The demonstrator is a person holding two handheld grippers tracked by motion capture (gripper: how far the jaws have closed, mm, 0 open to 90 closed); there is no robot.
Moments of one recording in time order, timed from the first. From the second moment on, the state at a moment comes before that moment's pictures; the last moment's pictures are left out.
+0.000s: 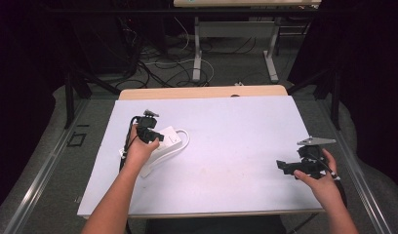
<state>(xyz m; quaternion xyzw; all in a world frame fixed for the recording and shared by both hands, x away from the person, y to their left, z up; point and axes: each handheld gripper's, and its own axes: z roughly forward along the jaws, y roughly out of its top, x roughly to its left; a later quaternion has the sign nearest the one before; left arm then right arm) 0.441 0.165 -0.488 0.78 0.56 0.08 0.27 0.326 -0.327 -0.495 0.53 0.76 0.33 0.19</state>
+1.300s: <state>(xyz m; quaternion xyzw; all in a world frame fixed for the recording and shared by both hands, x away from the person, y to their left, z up) 0.438 0.181 -0.508 0.77 0.59 0.06 0.24 0.326 -0.327 -0.495 0.53 0.76 0.33 0.19</state>
